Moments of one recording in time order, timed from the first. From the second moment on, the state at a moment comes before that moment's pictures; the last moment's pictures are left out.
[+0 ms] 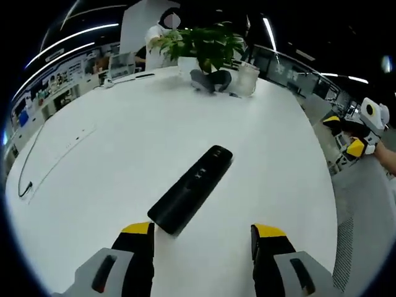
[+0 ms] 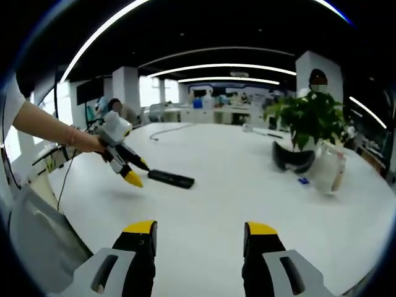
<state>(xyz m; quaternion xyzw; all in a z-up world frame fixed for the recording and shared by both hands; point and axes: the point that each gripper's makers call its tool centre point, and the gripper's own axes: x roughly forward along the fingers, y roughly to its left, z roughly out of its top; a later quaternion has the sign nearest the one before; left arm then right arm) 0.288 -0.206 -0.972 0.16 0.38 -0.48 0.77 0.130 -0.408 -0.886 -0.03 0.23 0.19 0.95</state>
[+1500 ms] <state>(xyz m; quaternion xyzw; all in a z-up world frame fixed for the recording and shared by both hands) 0.296 -0.229 -0.987 0.30 0.37 -0.55 0.69 0.131 -0.407 -0.894 -0.04 0.25 0.20 0.95</state>
